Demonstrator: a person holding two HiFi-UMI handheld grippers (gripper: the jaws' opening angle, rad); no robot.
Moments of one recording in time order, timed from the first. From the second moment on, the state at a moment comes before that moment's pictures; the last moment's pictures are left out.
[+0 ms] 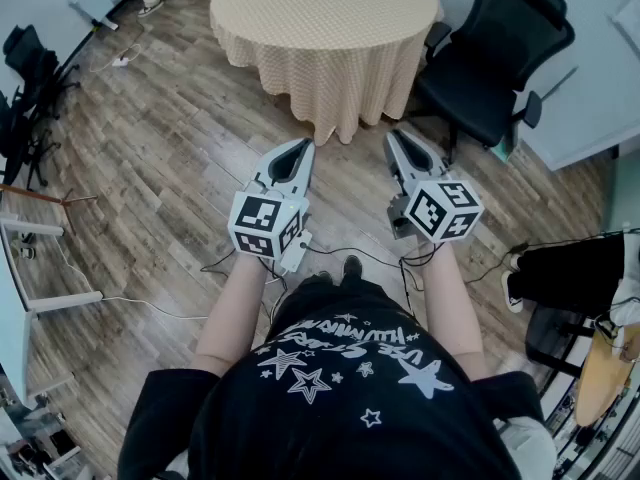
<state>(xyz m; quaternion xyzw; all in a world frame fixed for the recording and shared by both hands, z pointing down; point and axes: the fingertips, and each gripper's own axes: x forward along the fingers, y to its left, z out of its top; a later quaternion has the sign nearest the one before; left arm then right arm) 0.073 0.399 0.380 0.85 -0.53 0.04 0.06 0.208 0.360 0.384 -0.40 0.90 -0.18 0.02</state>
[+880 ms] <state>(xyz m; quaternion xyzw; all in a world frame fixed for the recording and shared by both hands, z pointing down) 0.065 0.414 0.383 0.85 -0.53 0.03 0.06 0.194 0.376 0.387 -0.40 0.90 -0.18 0.00</state>
